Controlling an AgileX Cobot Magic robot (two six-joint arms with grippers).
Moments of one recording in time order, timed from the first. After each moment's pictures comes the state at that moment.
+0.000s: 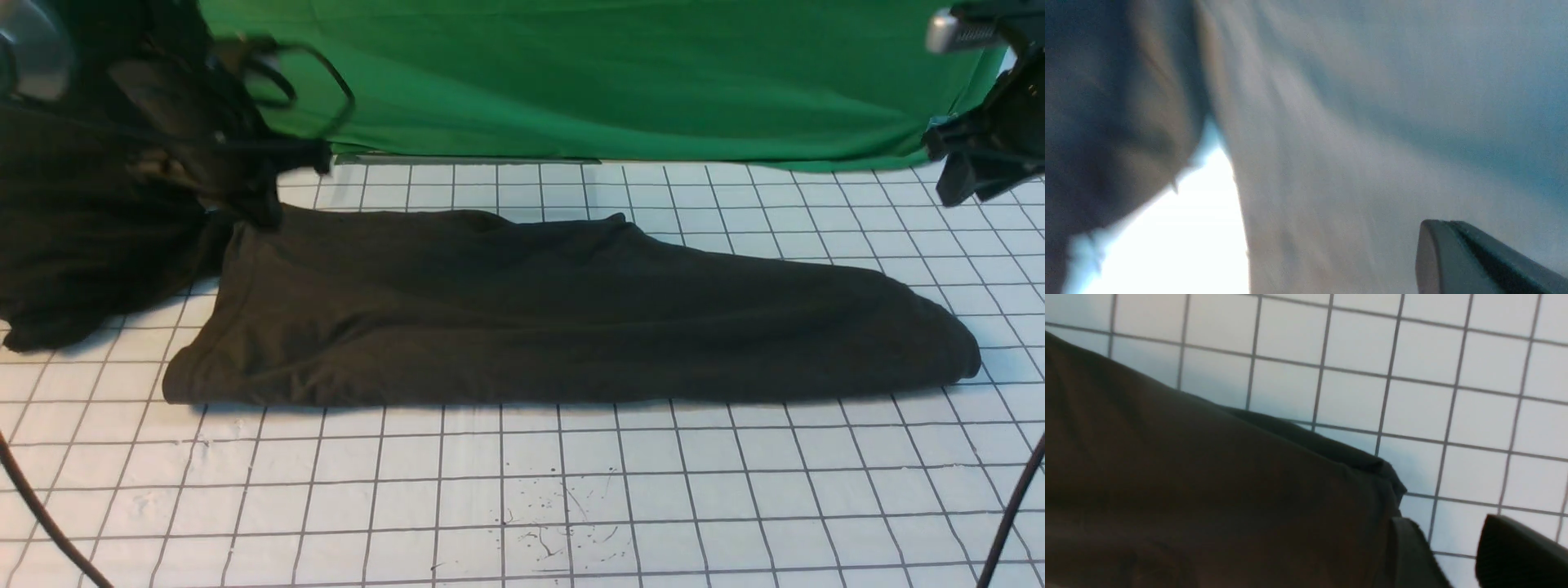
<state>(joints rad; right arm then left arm) -0.04 2.01 -1.93 0.09 1.15 -0.20 -0.04 2.07 -1.87 -0.04 0.98 -0.05</state>
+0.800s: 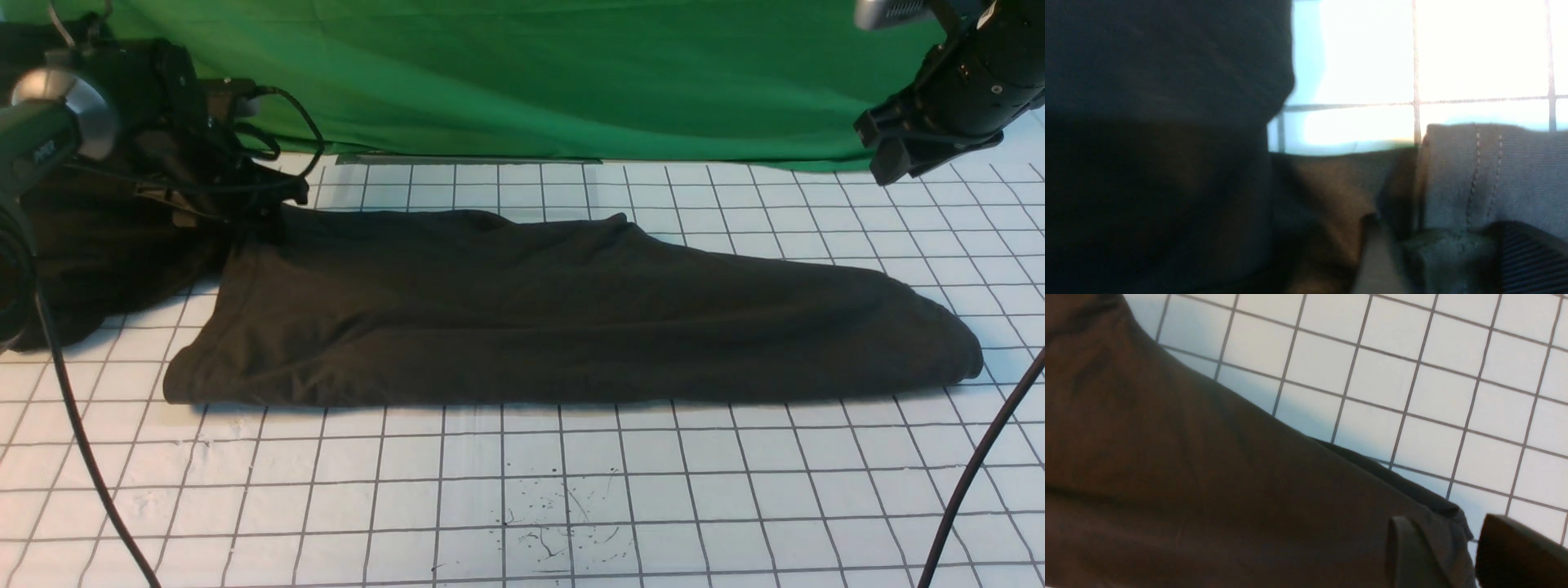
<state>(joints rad) 0.08 2.00 -1.93 0.09 1.11 -0.20 0.02 2.36 -2.01 -0.01 0.82 0.03</state>
